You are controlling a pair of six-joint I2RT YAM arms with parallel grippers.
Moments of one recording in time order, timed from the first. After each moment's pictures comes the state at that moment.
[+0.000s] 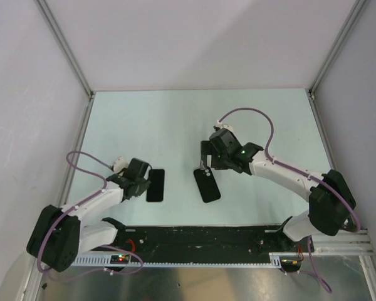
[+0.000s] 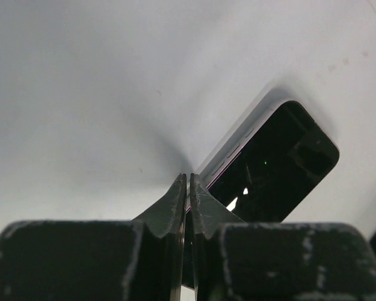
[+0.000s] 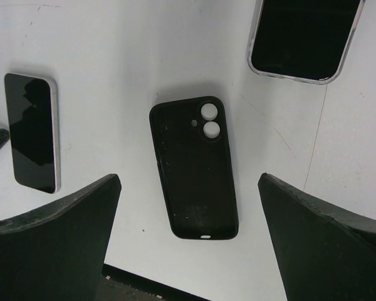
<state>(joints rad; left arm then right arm) -0.41 1.11 0.45 -0.45 -0.35 -1.17 0.79 1.48 1.09 -0.49 0.17 0.66</state>
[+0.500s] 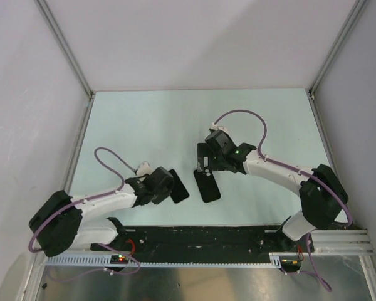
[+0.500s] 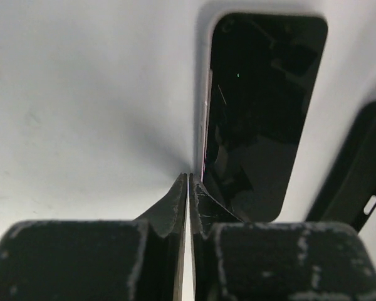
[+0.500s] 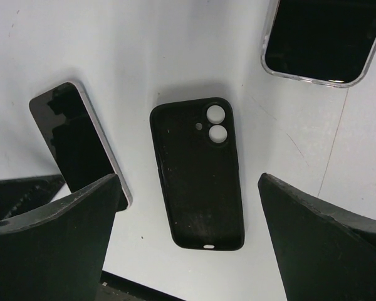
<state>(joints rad) -0.79 1.21 0.50 -0.41 -0.32 -1.36 0.80 1.55 1.09 -0.45 0.15 0.65</state>
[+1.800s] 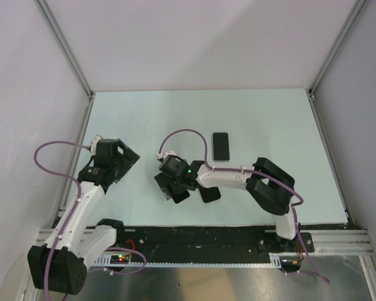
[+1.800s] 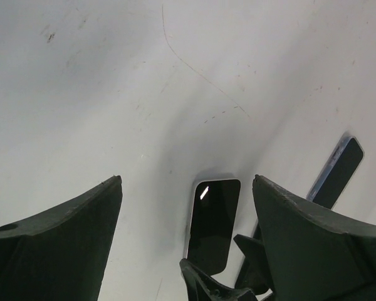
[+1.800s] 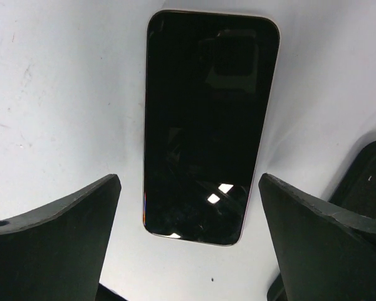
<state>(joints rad) -0.13 0.91 0.71 -0.61 -0.15 -0.91 1.12 1.96 1.35 -0.39 0.14 0.45</state>
